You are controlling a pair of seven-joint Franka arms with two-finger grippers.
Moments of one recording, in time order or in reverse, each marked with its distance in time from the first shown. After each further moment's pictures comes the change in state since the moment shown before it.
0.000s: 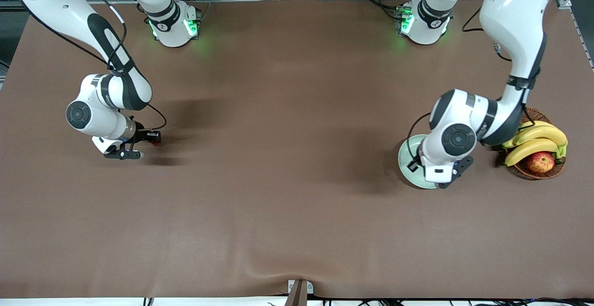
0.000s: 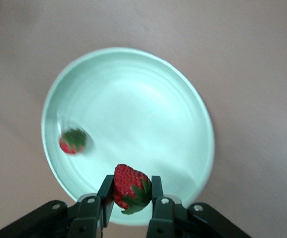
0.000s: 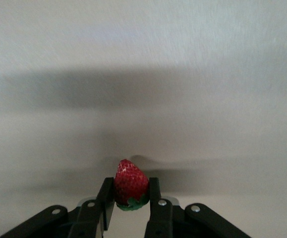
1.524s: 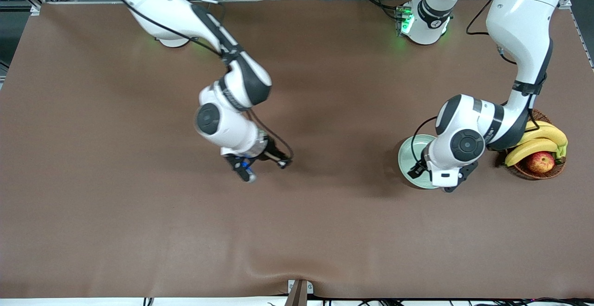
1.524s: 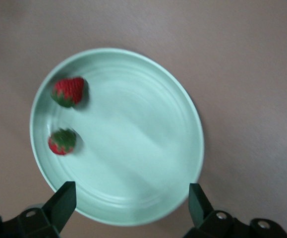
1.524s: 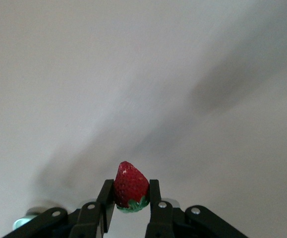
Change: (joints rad) left arm 0.047 0.022 -0.068 0.026 -0.015 0.008 -0.030; right arm 0.641 0.347 0.076 0.747 0.383 0.024 1.192
